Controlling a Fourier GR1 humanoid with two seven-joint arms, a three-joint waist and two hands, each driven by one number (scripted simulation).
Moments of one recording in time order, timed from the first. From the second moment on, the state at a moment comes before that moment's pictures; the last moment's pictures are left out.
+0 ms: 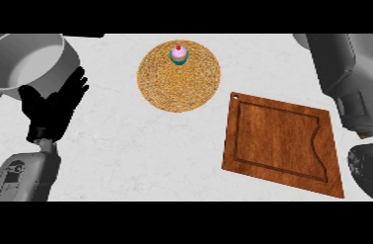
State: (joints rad) left arm -0.26 0.26 0.11 -1.38 0.06 -0.06 0.22; right arm -1.43 -0.27 -0.42 -0.51 1.65 -0.53 1.08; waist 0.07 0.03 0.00
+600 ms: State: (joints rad) left arm -0.24 0.27 0.13 -1.36 0.06 -0.06 0.20; right arm -1.36 -0.38 -0.49 -0.42 1.70 -0.58 1.06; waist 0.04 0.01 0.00
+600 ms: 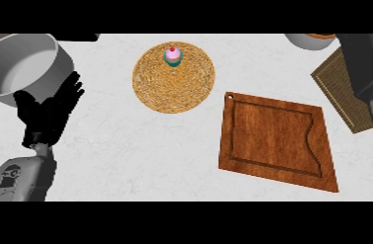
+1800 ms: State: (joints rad) left arm -0.24 0.27 0.15 -1.38 0.07 -0.07 0.22; right arm -1.11 -0.47 -0.60 -0.43 1.55 -0.87 0.96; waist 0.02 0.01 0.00
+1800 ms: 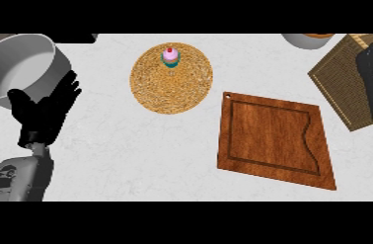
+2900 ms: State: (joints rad) left arm -0.14 0.28 0.20 -1.40 0.06 -0.05 0.21; right arm -0.71 -0.29 -0.61 -1.23 1.24 -0.93 0.96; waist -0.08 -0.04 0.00
